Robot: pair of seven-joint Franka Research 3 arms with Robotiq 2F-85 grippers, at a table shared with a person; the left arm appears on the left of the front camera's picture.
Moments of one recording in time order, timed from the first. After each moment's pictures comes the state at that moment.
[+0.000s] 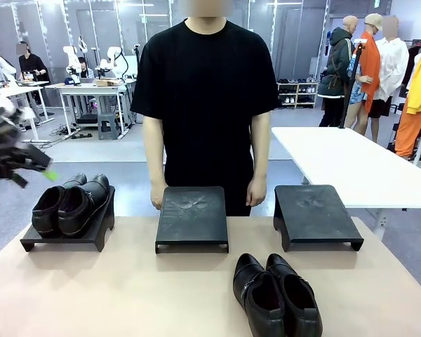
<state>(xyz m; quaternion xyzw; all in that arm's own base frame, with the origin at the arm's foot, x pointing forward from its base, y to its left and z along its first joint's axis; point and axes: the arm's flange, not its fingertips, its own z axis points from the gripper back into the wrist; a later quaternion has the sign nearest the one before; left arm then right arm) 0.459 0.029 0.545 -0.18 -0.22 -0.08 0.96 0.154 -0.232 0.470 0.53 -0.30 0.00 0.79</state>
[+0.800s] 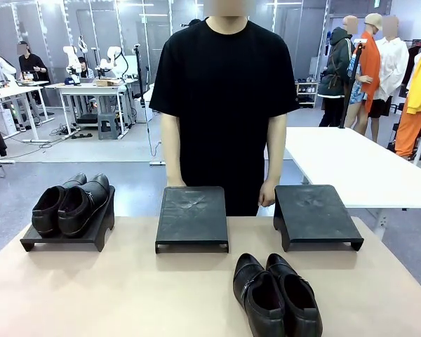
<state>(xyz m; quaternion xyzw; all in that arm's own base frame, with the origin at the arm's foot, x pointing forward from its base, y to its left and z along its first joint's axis) 0.297 0.208 0.461 -0.58 -0.20 -0.14 0.77 0.154 -0.232 0.470 0.53 -0.30 0.00 0.79</state>
